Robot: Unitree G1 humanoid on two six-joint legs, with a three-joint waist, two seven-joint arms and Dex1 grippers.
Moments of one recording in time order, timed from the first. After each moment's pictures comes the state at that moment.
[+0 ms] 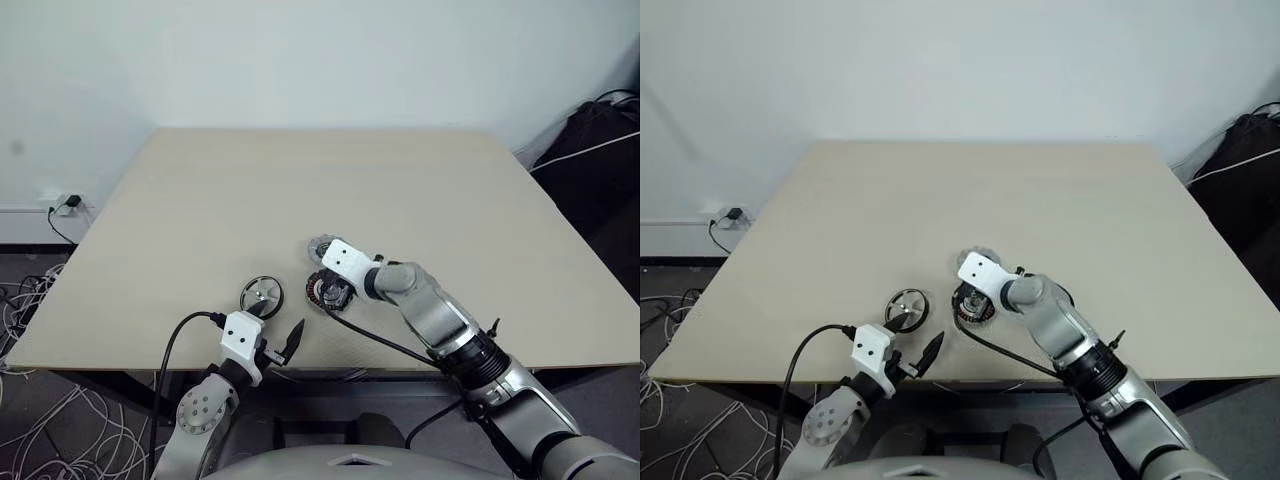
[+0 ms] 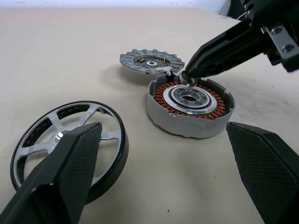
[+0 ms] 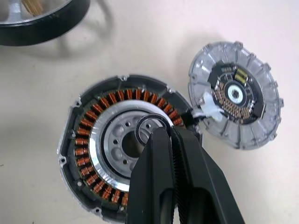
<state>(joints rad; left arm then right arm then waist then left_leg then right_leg) 0.37 0.16 -0.23 -0.16 -0.10 -0.08 -0.37 -0.45 -0.39 0.53 -0.09 -0.13 0.87 0.62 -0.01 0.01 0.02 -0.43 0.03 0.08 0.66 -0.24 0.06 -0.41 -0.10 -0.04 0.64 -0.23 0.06</state>
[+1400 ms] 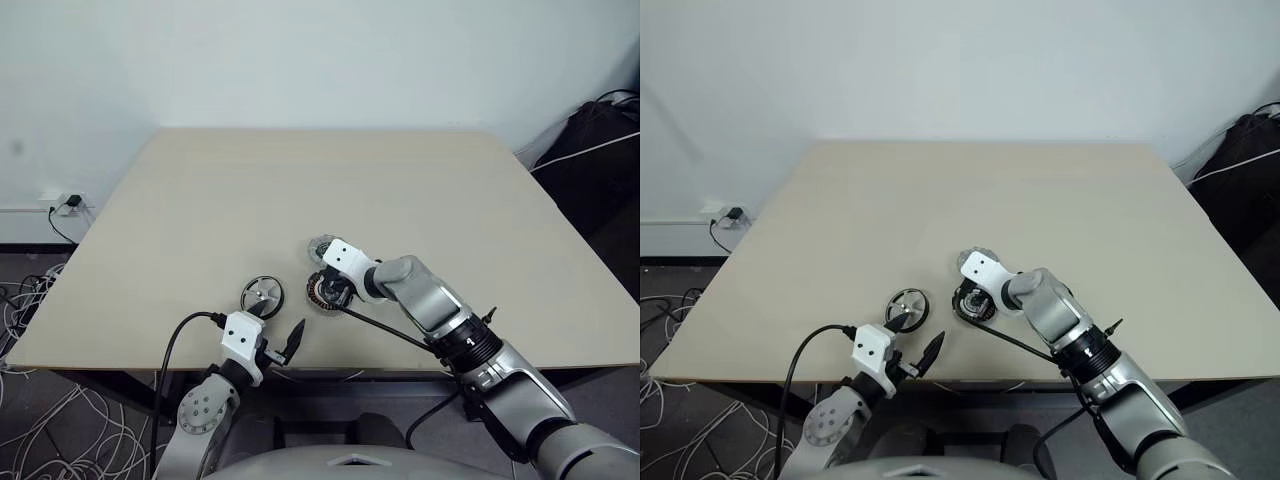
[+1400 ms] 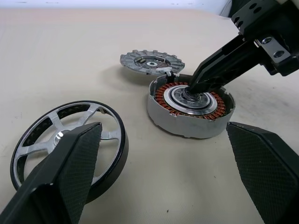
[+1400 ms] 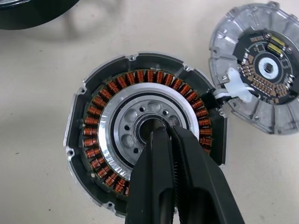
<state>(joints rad) 0.37 0.15 -0.24 -0.16 -0.10 -0.08 -0.37 -0.53 -0.38 0.53 0.04 -0.07 0.92 0.70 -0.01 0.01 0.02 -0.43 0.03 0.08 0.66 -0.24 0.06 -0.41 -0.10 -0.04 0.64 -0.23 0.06</state>
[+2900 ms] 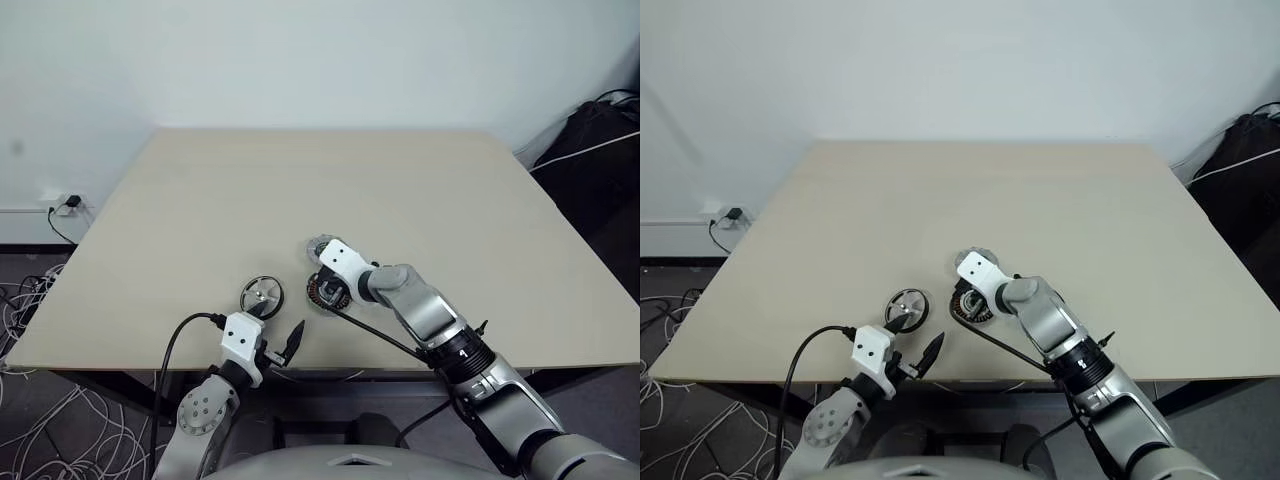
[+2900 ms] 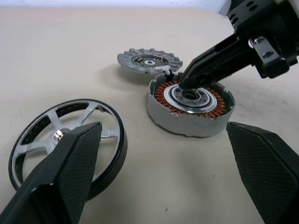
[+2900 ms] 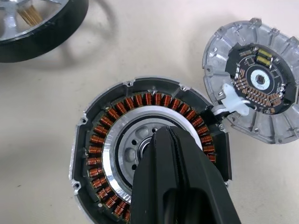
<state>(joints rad) 0.38 0.16 -0.24 -0.16 -0.10 -0.07 -0.37 -0.47 -0.31 0.49 0.02 -0.07 0.89 0.58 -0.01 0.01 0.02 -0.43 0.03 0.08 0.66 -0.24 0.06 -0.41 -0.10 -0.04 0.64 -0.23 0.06</state>
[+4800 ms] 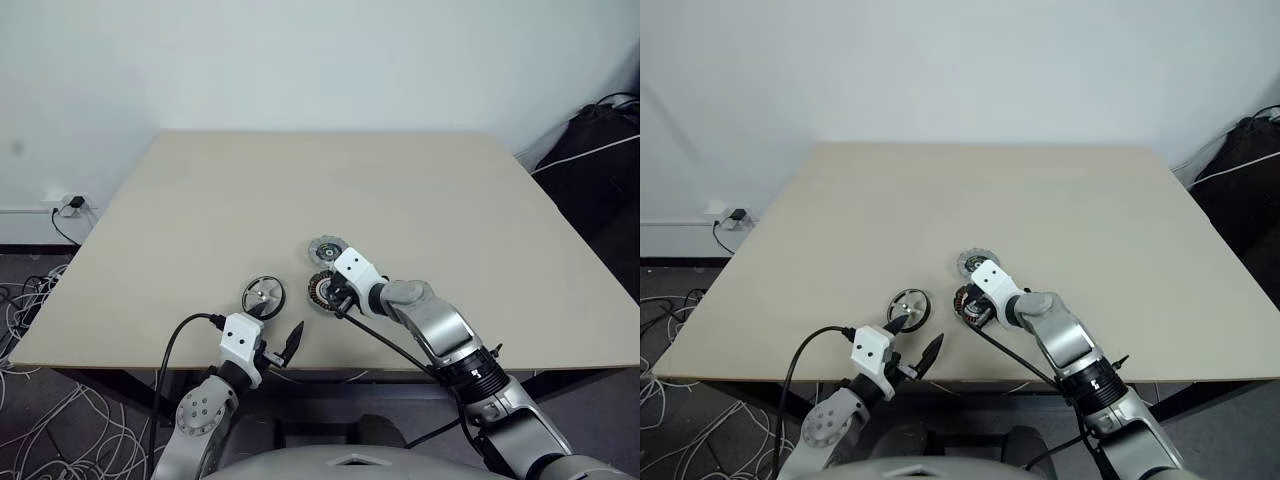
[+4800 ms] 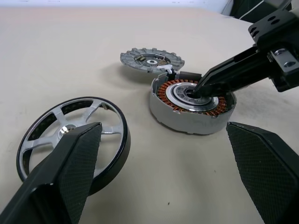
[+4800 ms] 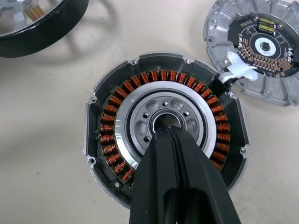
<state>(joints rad) 0.38 0.17 -0.23 -0.16 -0.10 -0.06 -0.37 -0.34 -0.32 0.38 -0.06 0.02 0.88 0.55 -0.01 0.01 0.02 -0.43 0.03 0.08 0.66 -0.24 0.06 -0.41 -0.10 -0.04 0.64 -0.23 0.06</state>
